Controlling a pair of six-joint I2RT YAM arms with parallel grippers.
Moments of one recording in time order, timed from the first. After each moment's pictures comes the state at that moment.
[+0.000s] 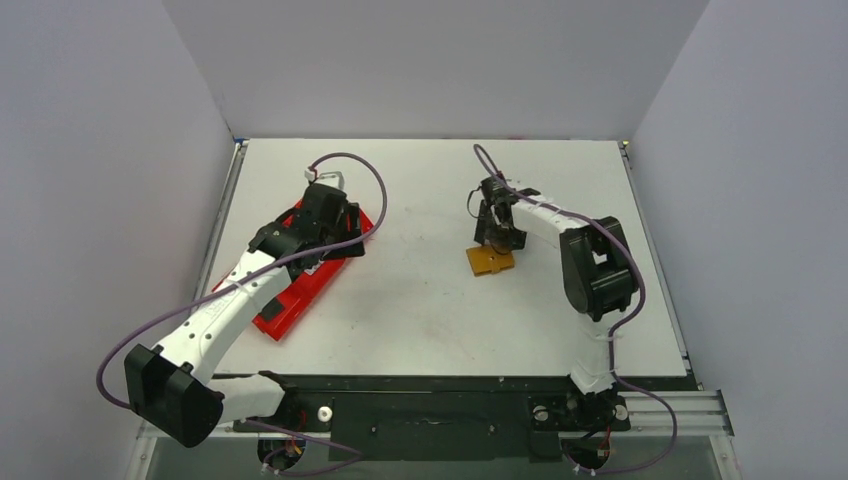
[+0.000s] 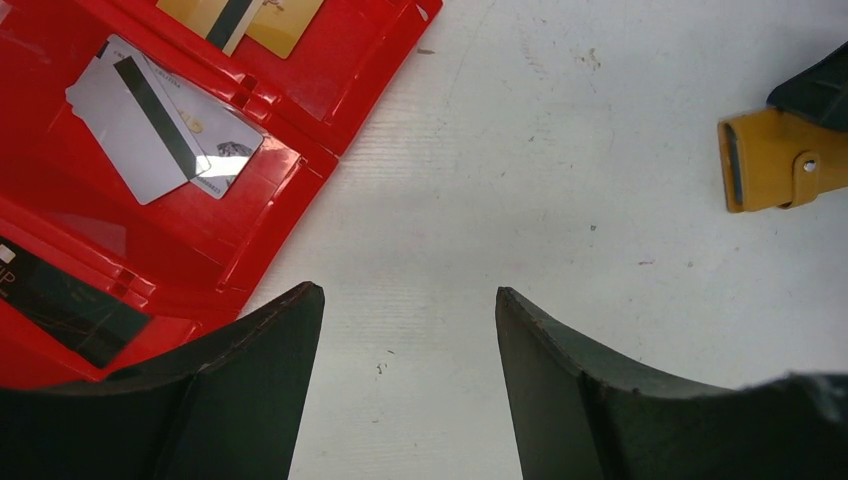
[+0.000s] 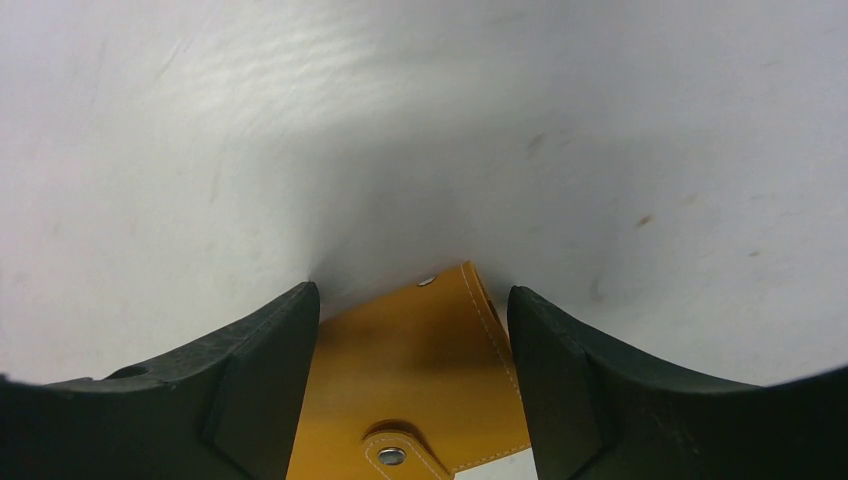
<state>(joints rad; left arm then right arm) -0.50 1.24 1.16 -0.75 -0.27 -0.49 0.35 2.02 1.42 -0.60 0.25 0.54</state>
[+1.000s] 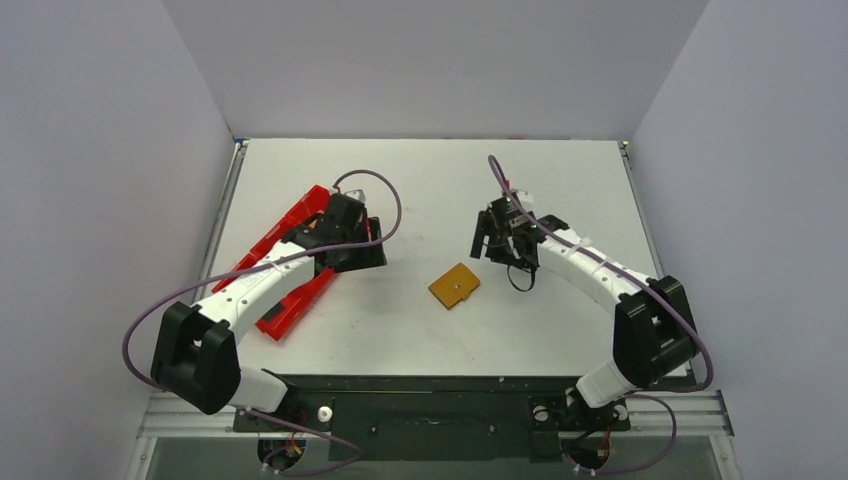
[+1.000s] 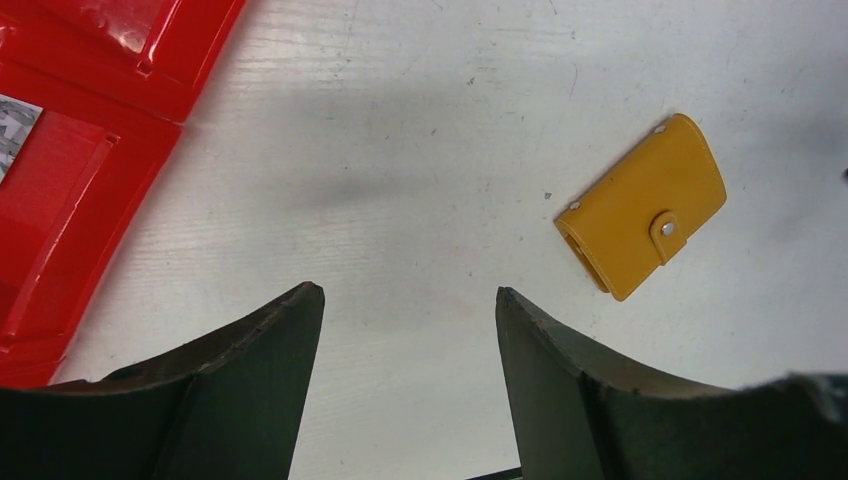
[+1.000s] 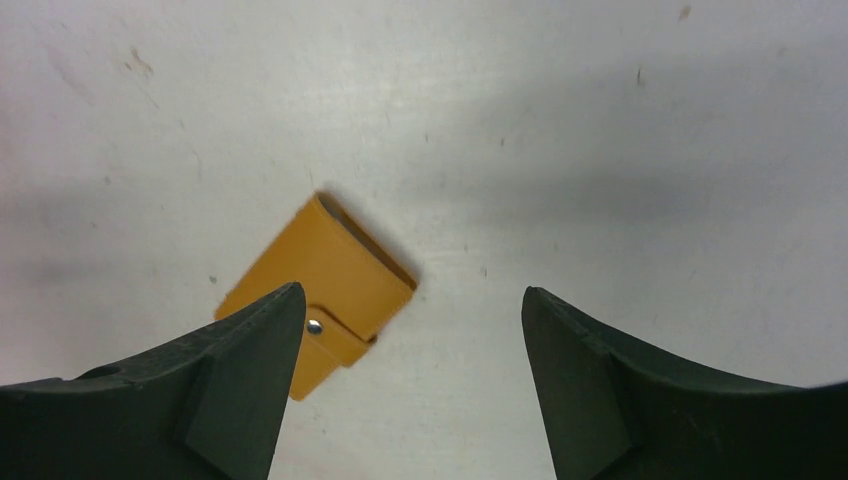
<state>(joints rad) -0.50 1.41 1.04 -0.58 -0.06 -0.59 0.48 1.56 1.15 -0.57 0.16 0.58</state>
